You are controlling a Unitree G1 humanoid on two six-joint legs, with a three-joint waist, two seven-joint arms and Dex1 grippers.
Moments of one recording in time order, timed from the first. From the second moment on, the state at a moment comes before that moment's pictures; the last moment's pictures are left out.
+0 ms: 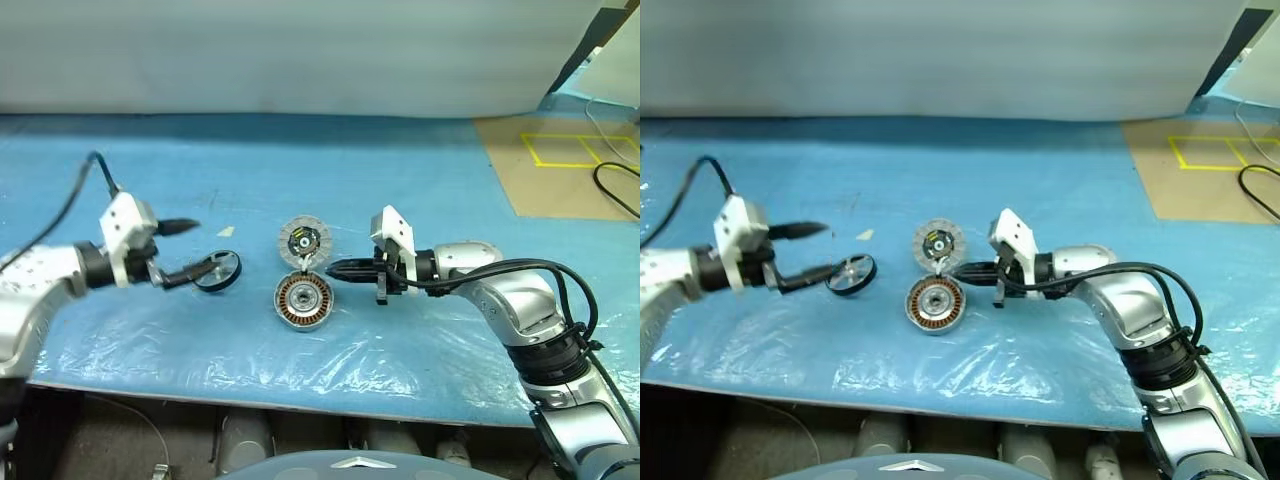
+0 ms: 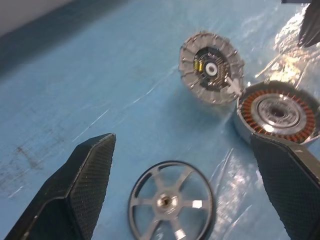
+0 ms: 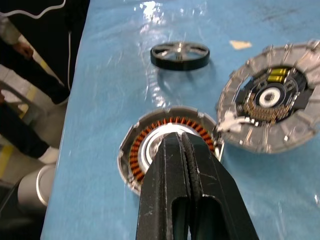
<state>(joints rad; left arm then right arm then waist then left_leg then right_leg) -0.25 0.99 0.14 -0.04 -0.52 0.37 -1.15 -0.42 -0.62 0.24 -0.33 0.45 0.77 1.01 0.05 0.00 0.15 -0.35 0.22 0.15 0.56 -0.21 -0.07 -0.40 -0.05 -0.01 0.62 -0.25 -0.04</state>
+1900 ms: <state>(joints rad) -0.97 0.69 -0.28 1.00 0.09 -0.27 -1.60 -0.29 -0.74 0.22 -0.45 0.41 0.69 0.97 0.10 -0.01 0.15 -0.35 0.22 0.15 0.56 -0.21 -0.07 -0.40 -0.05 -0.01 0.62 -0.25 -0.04</state>
